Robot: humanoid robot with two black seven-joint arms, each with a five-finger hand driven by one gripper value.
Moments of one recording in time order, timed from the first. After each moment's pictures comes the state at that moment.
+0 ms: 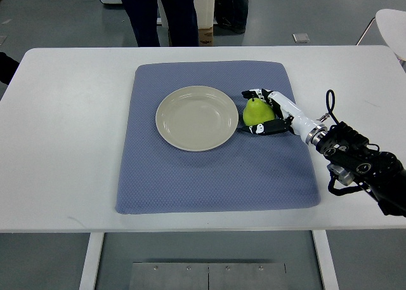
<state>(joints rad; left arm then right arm) -0.04 0.00 -0.11 -0.20 -0.09 0.11 -0.12 0.93 -0.15 -0.04 0.53 -0.46 0.02 0.61</state>
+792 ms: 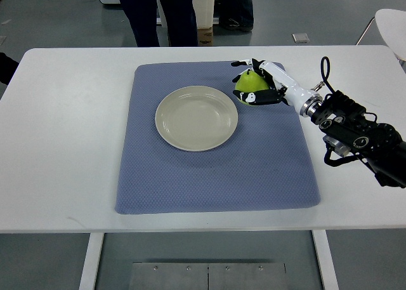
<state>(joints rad) -0.04 0.00 -0.11 -0.20 -0.10 0.11 -0.12 1.08 -0.11 -0.03 0.52 -0.48 0.03 0.61</state>
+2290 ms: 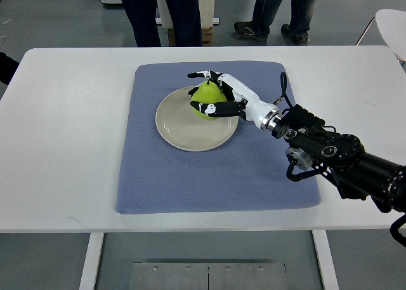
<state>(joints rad) -0.04 0.00 -0.11 -0.20 -0.10 0.11 -0.12 1.03 0.00 -0.01 0.59 -0.35 0.10 0.61</state>
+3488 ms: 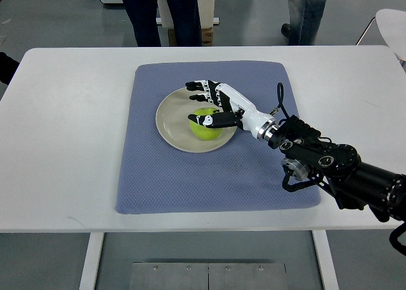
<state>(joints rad) -0.04 0.00 -0.11 -0.20 -0.09 0.11 -0.12 1.00 0.00 -0.01 0.62 -0.35 0.05 0.61</state>
